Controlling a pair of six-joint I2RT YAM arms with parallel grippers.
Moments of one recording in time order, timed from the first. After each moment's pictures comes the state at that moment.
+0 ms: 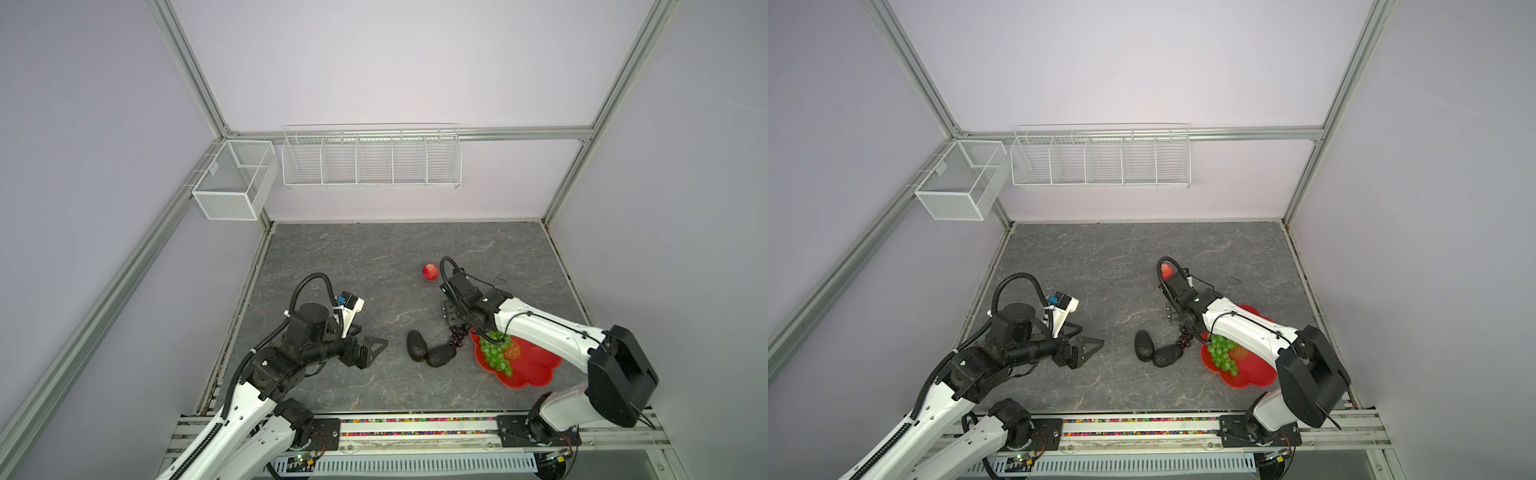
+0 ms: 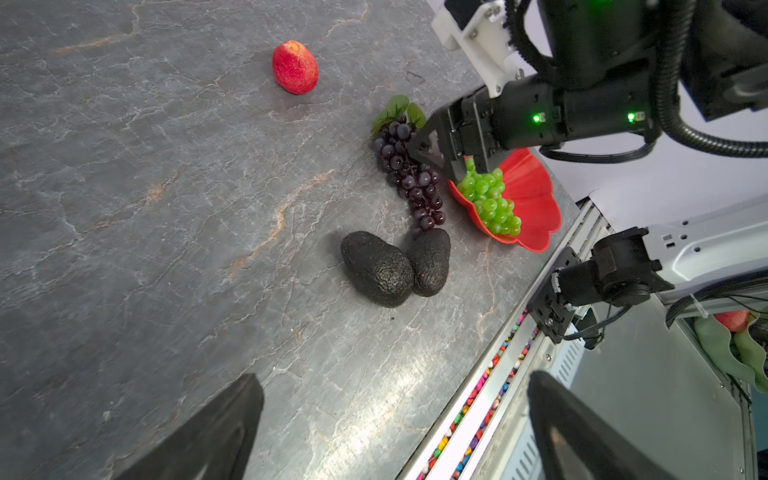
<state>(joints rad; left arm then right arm) -0.61 0.67 0.70 -0.63 0.42 -0.28 0.72 1.53 1.03 -0.64 0.36 0.51</state>
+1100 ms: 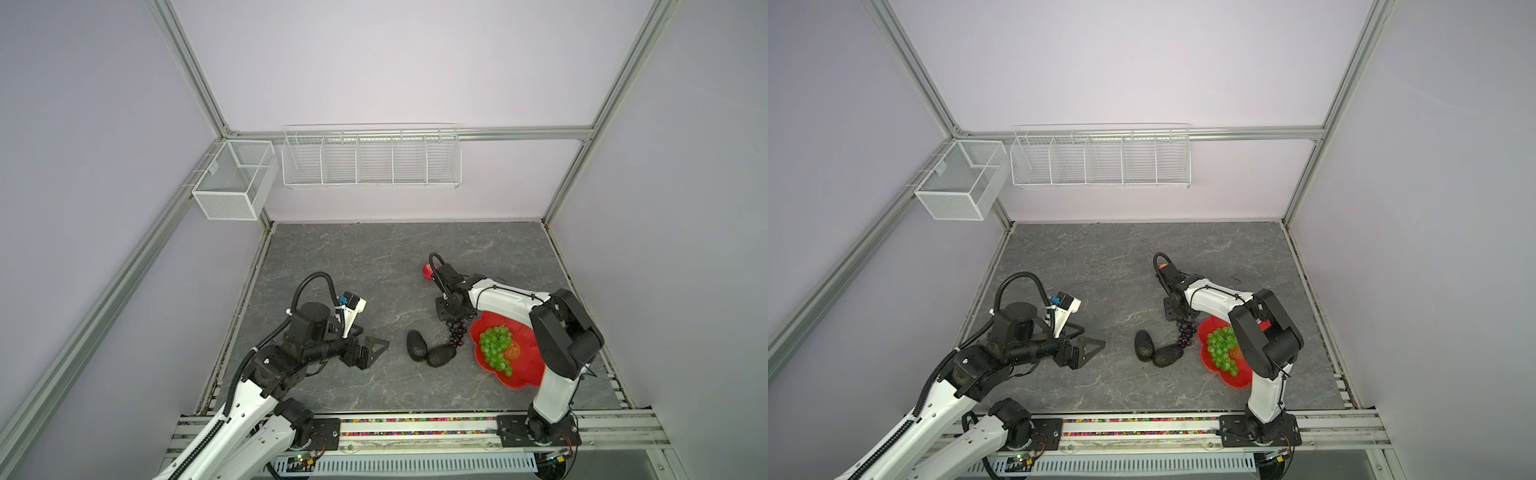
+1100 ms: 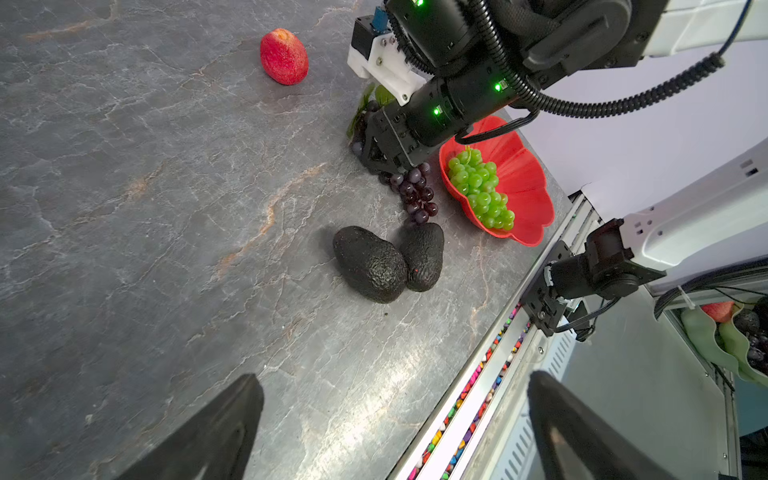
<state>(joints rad) -0.61 0.69 0.70 -0.63 0.44 -0.28 0.62 1.83 1.16 -0.62 0.15 0.45</state>
